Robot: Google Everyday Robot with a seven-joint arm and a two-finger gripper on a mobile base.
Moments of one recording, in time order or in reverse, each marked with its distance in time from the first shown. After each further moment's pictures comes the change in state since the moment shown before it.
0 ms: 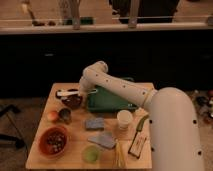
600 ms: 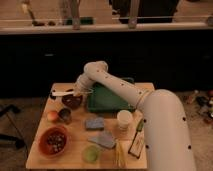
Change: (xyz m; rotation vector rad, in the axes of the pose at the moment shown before) arm -0.032 0.000 0.018 -0.109 -0.142 -0.049
